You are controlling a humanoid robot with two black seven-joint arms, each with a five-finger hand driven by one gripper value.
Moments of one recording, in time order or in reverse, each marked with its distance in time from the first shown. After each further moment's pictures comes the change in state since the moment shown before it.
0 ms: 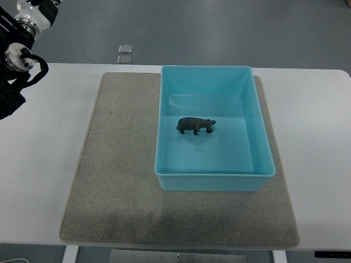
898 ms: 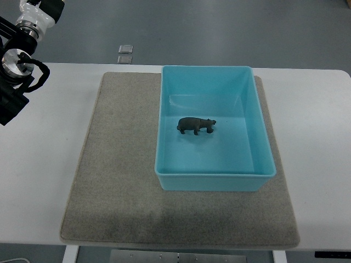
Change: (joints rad) left arm 0.026 -0.015 -0.055 -0.007 -0.101 -0.165 -0.019; right arm 0.000 0.000 -0.001 0.000 0.000 0.000 0.000
